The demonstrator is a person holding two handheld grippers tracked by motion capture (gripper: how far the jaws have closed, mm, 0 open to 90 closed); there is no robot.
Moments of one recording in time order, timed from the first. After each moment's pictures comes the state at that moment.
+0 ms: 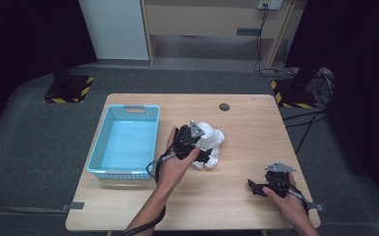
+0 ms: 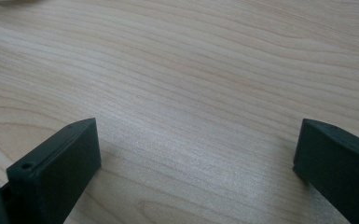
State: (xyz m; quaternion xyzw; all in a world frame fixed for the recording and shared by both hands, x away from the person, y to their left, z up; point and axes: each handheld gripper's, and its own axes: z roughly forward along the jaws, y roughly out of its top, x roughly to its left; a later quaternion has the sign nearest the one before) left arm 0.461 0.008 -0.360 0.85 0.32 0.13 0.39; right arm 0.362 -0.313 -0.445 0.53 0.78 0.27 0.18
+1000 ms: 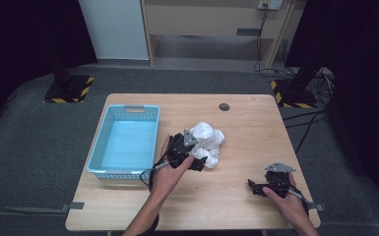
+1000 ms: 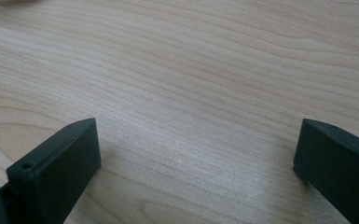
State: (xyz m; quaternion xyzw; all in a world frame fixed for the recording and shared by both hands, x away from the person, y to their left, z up) left arm 0.438 0.025 -0.373 0.85 0.32 0.12 0.39; right arm 0.362 -0.313 -0.445 0.53 0.78 0.27 0.18
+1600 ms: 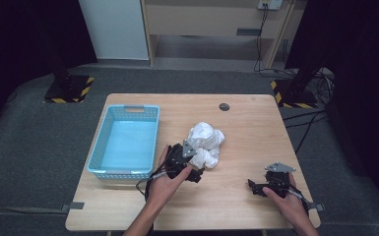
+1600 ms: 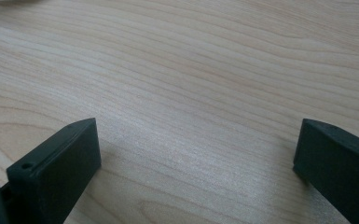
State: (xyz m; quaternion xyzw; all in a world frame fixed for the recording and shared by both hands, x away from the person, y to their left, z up) left arm 0.417 0.031 -0.391 0.87 0.31 0.10 0.37; right arm 0.362 -0.313 -0.445 0.53 0.78 0.27 0.18
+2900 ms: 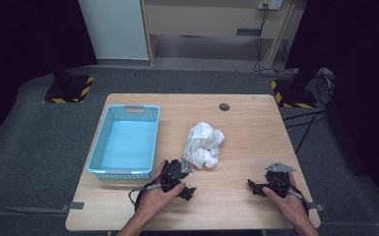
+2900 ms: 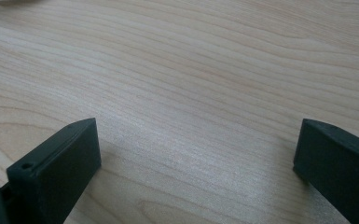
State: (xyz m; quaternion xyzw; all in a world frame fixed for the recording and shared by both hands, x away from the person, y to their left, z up) left arm 0.389 0.045 -0.428 0.92 0.26 0.06 0.29; right arm 0.362 -0.313 -0.445 0.53 0.78 0.27 0.18
